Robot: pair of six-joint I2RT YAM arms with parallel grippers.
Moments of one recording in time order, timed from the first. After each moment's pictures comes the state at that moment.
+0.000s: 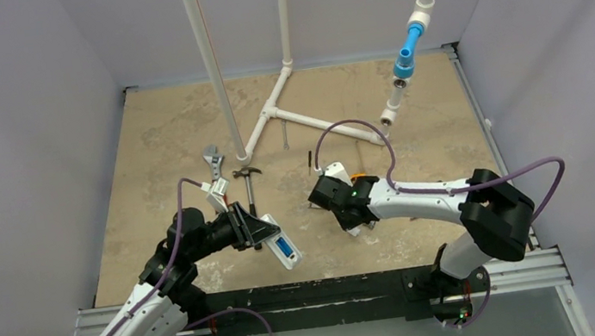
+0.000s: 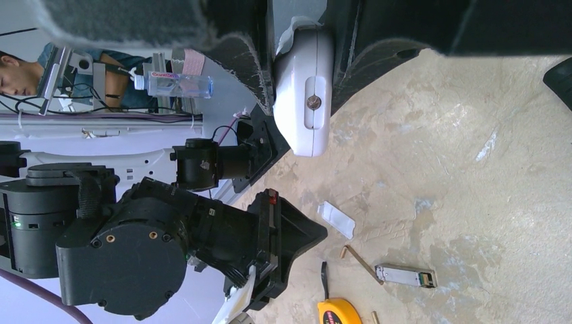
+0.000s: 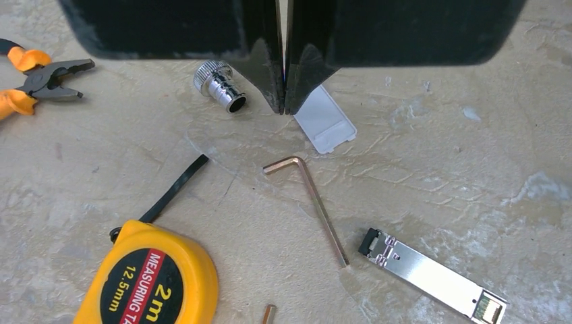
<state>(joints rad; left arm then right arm) -0.58 0.50 0.32 -0.14 0.46 -0.98 0.99 1.50 0.88 -0.67 0.41 0.59</state>
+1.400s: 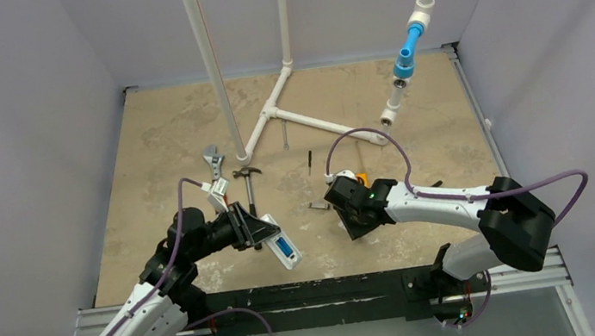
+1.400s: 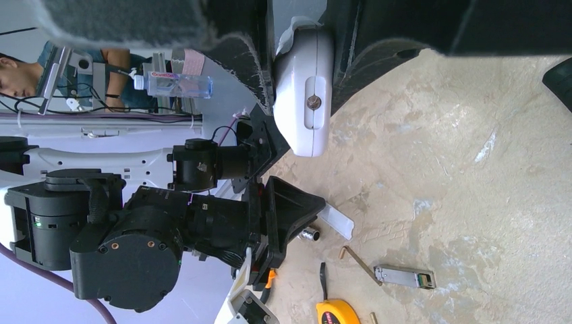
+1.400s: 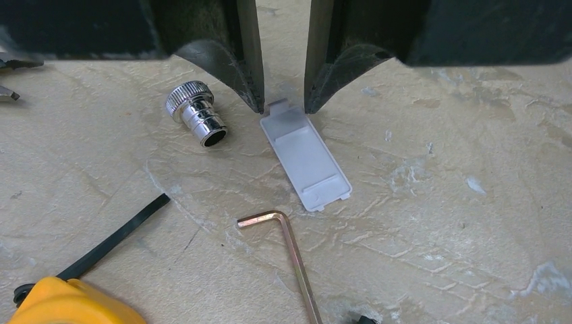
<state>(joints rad) -0.58 0.51 0.32 -0.14 0.46 -0.98 0.94 1.39 0.75 -0.63 0.21 0.54</state>
